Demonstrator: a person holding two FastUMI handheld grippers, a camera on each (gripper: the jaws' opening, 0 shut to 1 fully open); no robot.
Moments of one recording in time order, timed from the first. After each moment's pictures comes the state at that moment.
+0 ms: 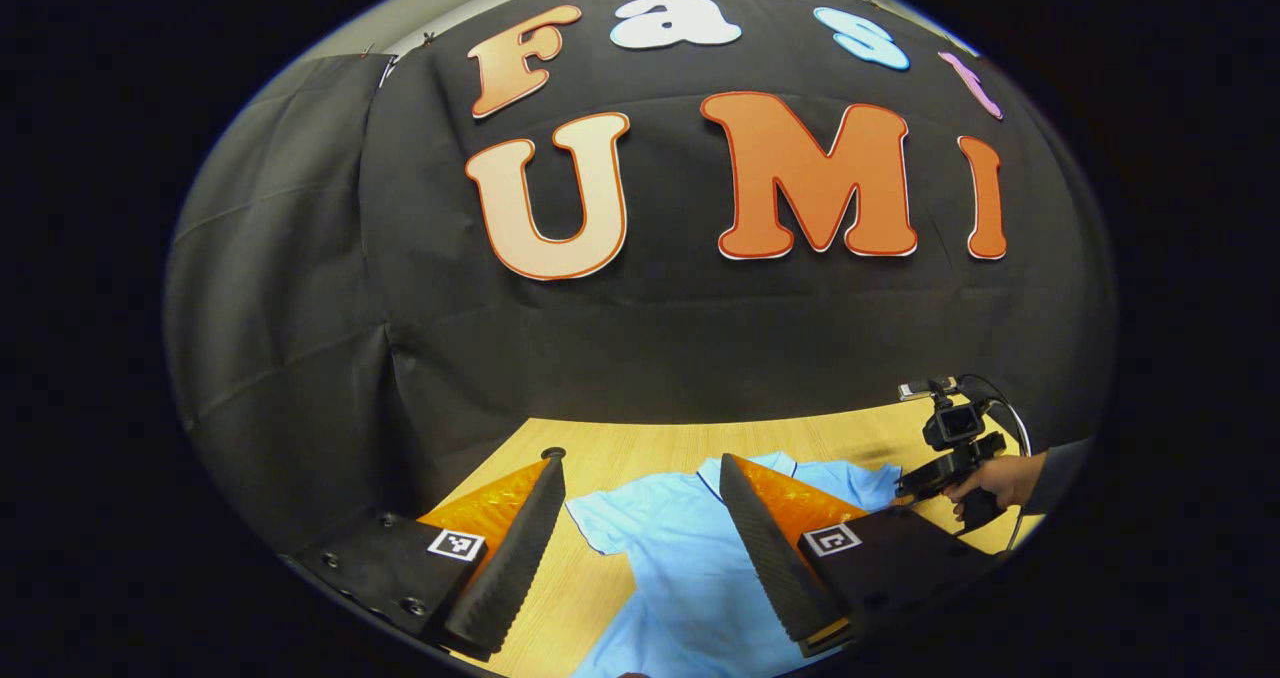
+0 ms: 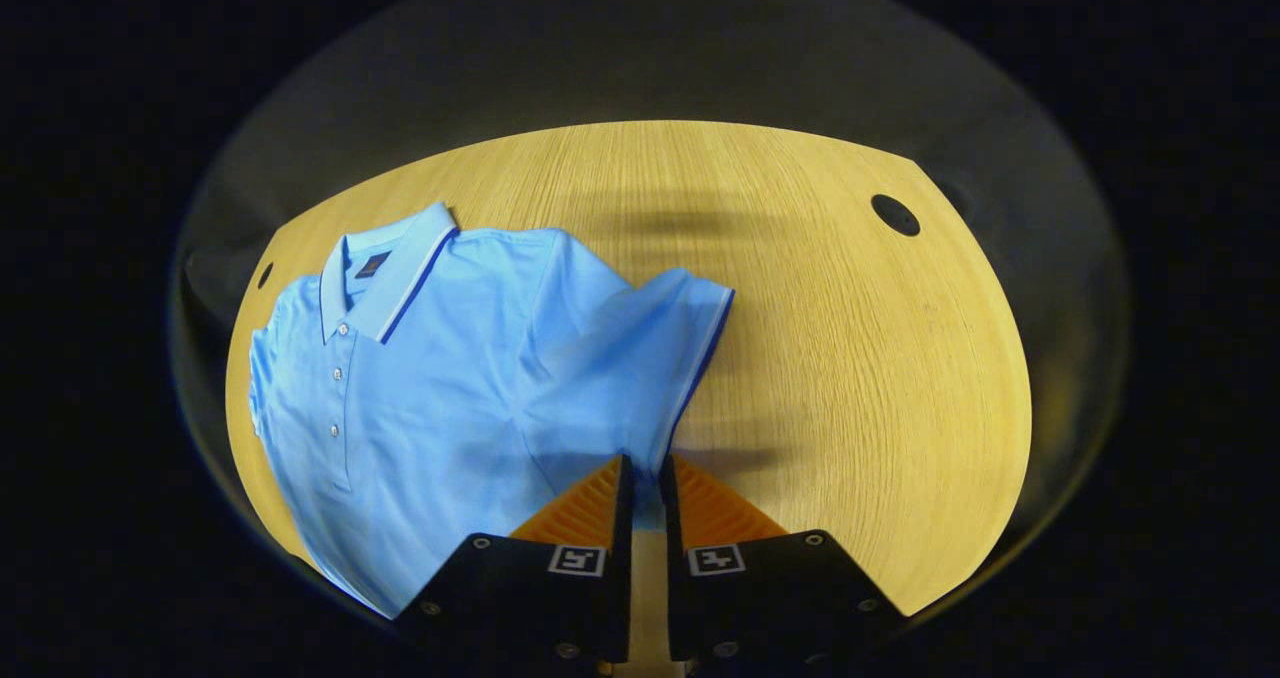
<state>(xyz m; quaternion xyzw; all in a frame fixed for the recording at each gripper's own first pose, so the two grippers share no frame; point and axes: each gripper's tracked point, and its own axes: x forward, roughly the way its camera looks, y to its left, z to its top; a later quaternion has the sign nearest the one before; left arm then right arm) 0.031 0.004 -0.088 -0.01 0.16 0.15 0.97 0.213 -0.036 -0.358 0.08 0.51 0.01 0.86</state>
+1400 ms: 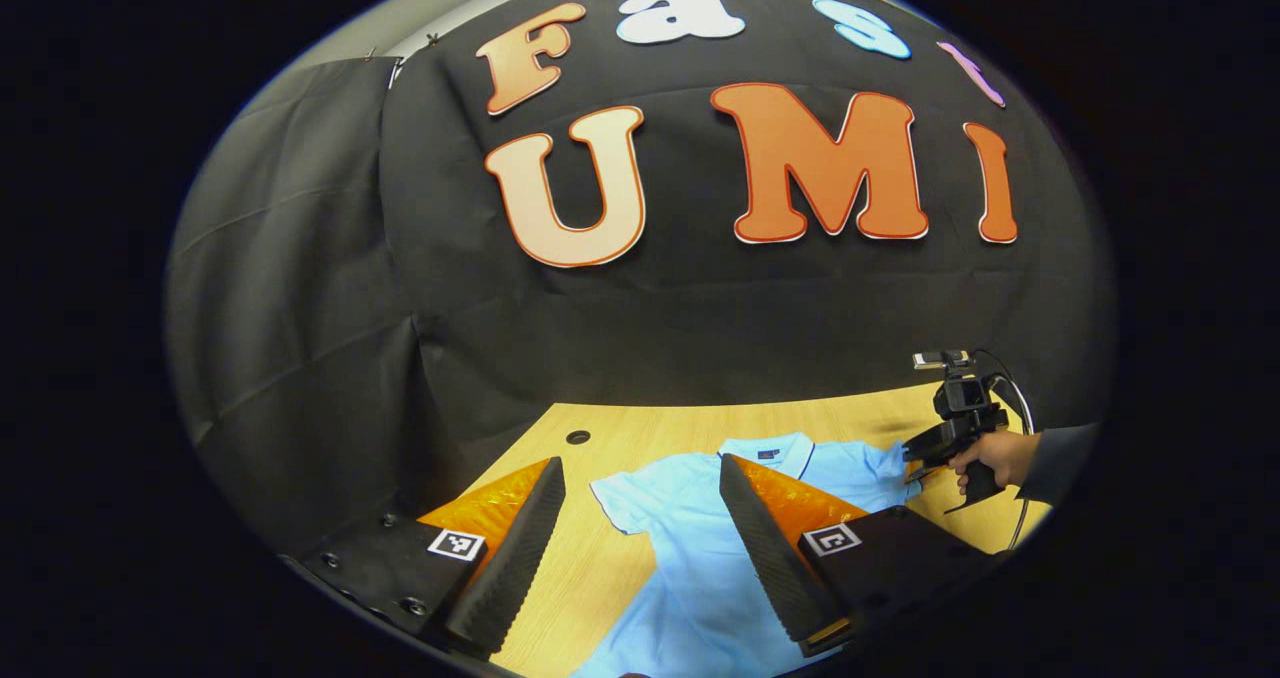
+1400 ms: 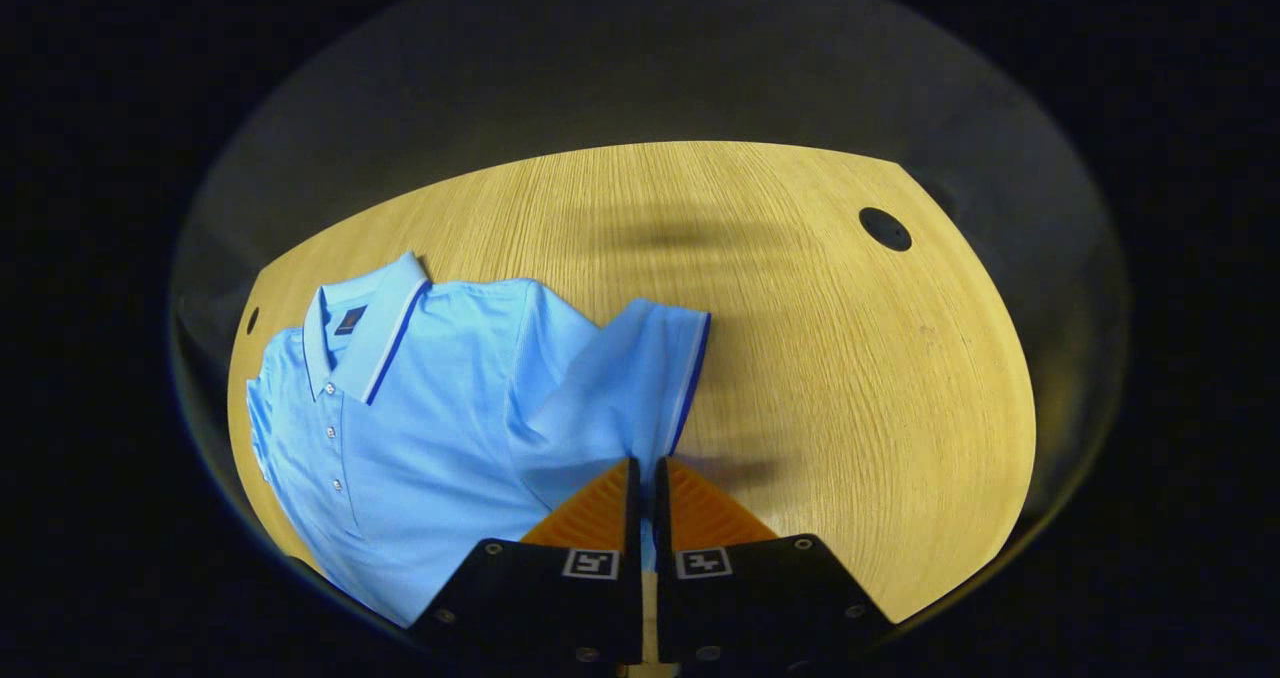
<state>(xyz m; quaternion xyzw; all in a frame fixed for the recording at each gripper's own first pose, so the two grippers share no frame) 0.005 0.001 -0.090 0.01 0.19 0.18 0.97 0.246 -0.041 -0.356 0.12 0.49 -0.01 0.86</state>
